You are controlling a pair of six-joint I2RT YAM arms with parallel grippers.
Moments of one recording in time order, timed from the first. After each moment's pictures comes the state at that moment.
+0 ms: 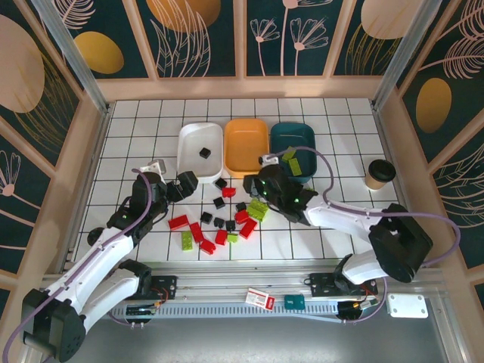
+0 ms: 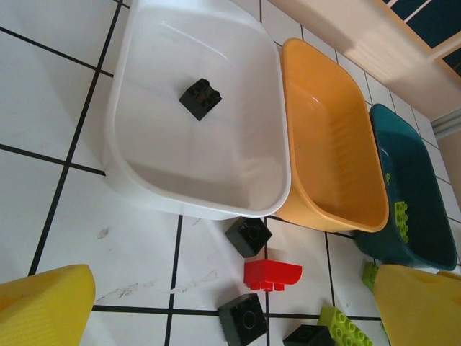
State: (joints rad) left arm -0.39 0.87 0.51 -0.17 0.00 -0.74; right arm 0.86 1.44 0.80 0.09 0.17 0.62
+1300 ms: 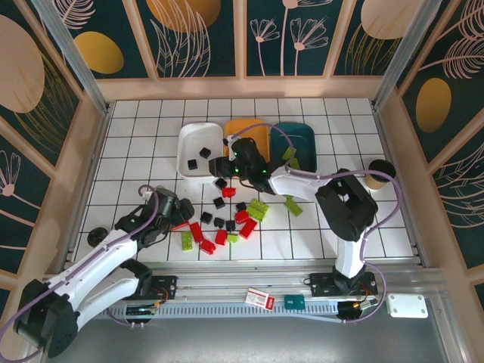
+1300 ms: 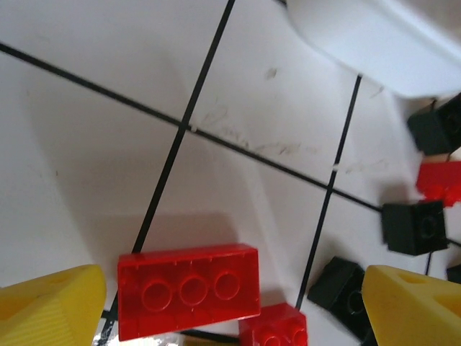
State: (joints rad) left arm -0.53 0.90 0.45 -0.53 -0.18 -0.93; right arm 0.80 1.85 1.17 0.15 -0.09 0.48
